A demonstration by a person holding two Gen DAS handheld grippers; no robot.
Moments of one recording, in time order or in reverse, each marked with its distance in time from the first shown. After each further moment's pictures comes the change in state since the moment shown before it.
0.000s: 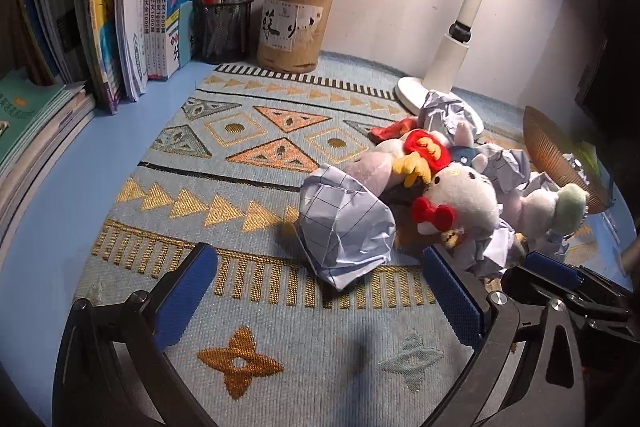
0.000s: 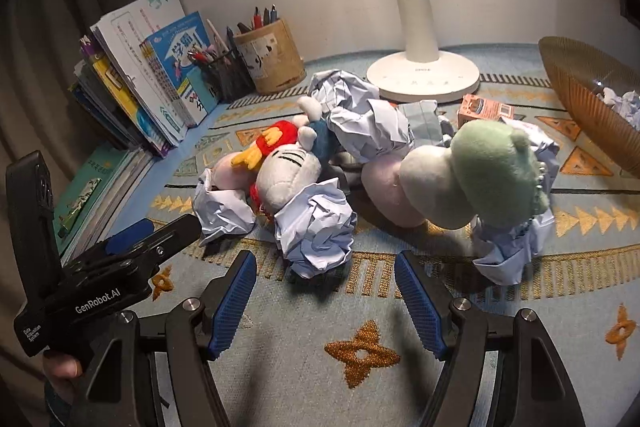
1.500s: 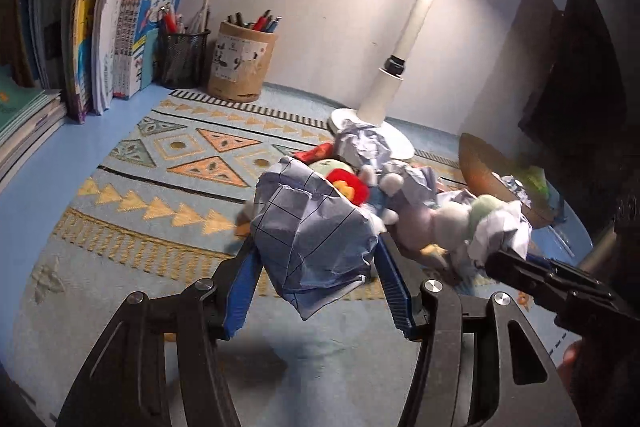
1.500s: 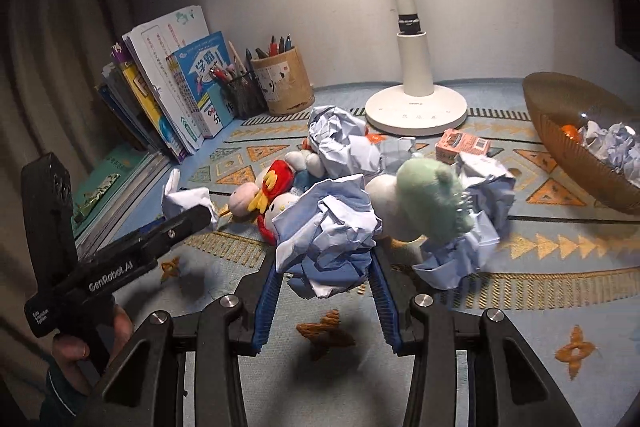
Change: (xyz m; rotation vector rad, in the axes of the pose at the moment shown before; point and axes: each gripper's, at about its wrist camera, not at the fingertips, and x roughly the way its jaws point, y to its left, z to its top) left arm -0.043 -0.041 -0.021 -0.016 -0.150 -0.198; right arm -0.058 -0.021 -0.004 -0.088 -0.103 0.027
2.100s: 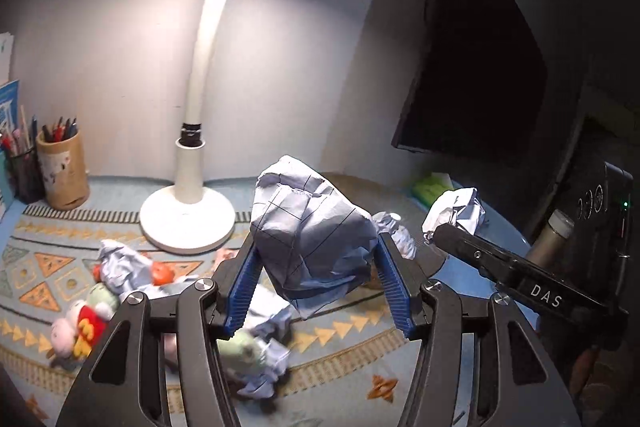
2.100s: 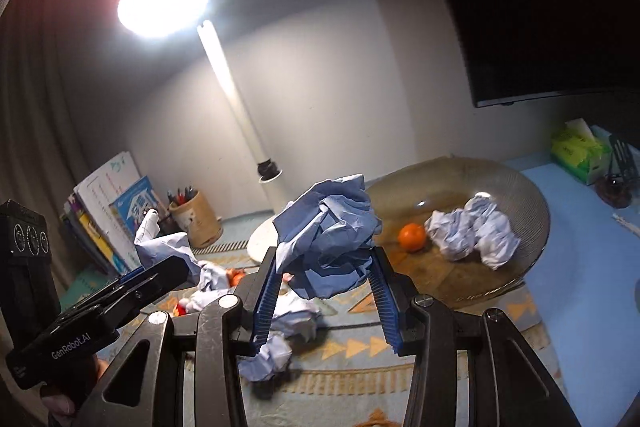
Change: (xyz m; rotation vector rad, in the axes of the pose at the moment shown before) left arm 0.041 -0.206 0.076 0.209 -0.085 -0.252; right arm -0.126 -0.150 0.053 0.191 -0.325 -0.161
